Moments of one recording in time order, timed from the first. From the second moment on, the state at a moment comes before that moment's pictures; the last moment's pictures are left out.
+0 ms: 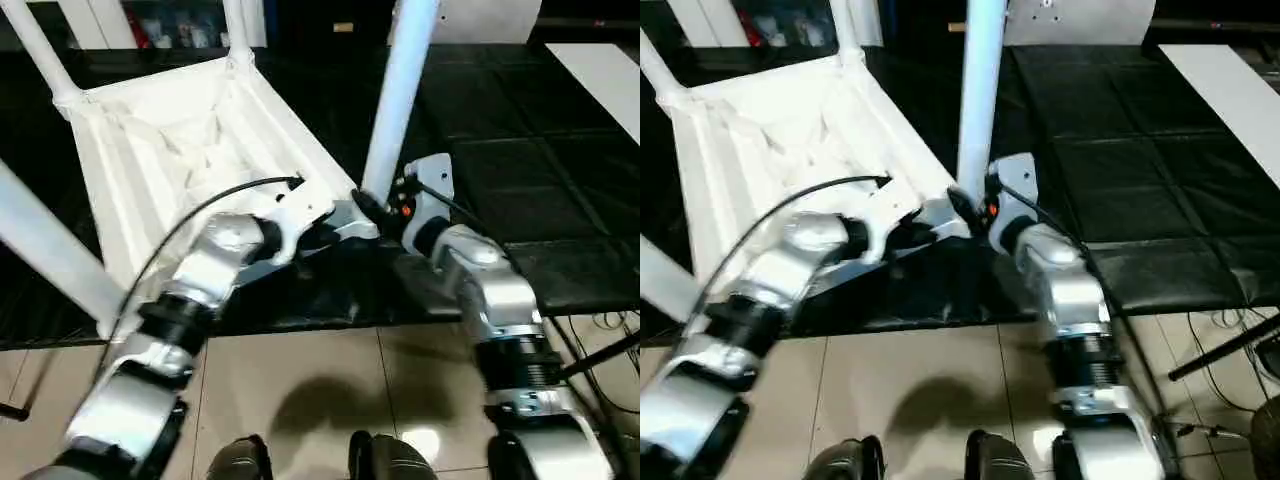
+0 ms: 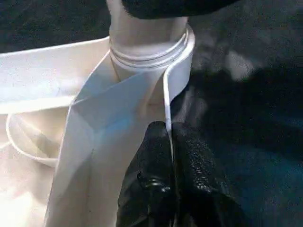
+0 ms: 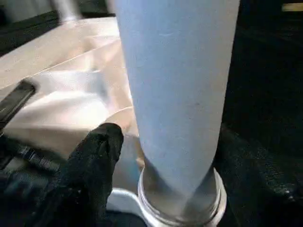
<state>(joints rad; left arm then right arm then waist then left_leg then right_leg) -0.72 0.30 -0.26 0.54 0.10 0.16 -0.91 -0.57 -0.14 -0.01 0.33 0.12 0.33 0.65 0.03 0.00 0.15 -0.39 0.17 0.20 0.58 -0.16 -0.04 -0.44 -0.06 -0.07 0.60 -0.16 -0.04</state>
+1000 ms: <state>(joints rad) -0.70 0.49 -0.33 0.52 0.02 -0.07 -1.38 -0.61 -0.41 0.15 0.44 0.24 0.26 1.40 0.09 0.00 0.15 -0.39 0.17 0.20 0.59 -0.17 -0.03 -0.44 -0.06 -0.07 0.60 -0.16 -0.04</state>
